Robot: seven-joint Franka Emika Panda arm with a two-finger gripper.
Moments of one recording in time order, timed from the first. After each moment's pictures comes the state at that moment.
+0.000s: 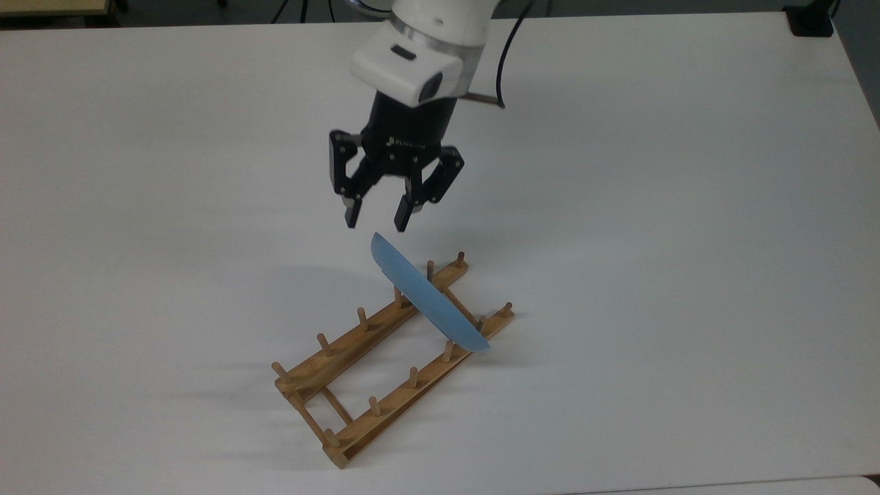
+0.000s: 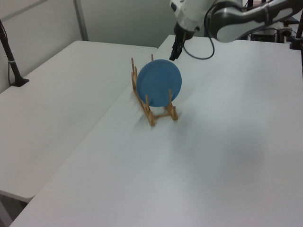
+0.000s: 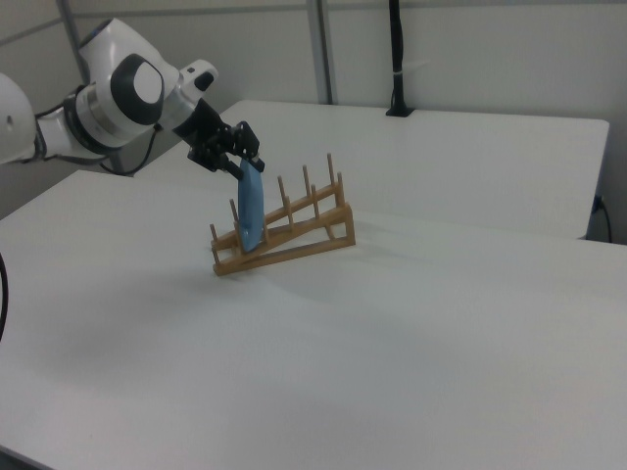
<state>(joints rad) 0.29 0.29 -0.15 -1.61 -0.47 2.30 0.15</state>
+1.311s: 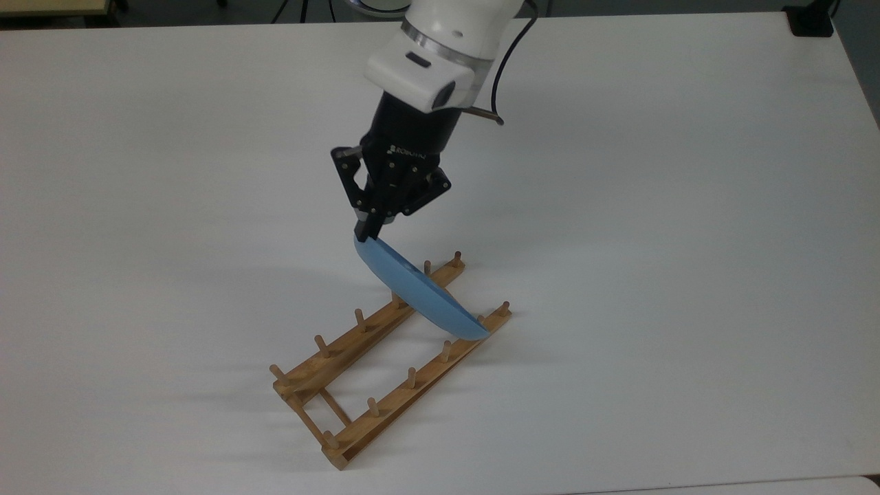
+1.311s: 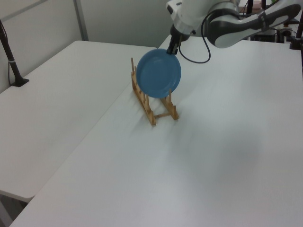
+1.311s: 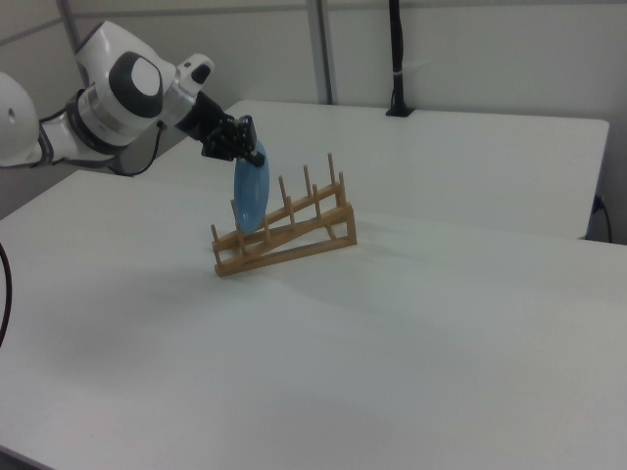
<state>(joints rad) 0.30 0.31 -0.16 -1.57 -0.59 2.31 0.20</state>
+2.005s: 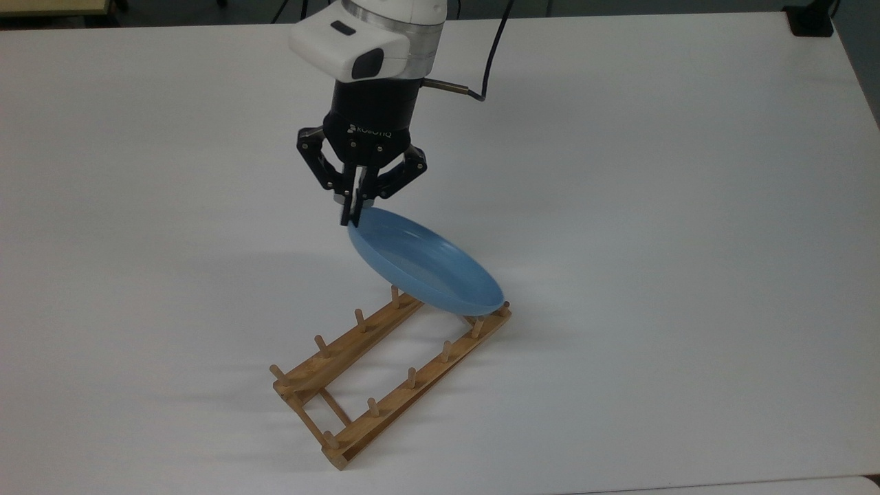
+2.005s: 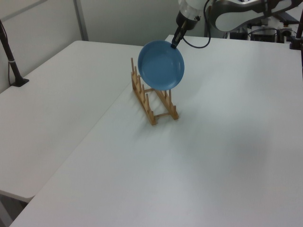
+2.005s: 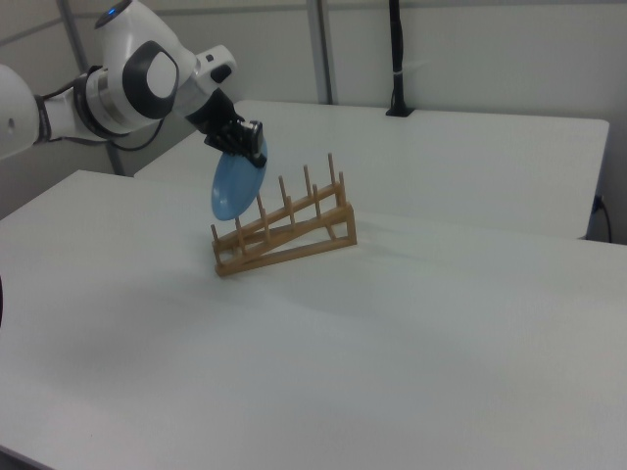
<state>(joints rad) 0.24 0.26 -0.16 -1.59 -0.31 2.30 0.20</state>
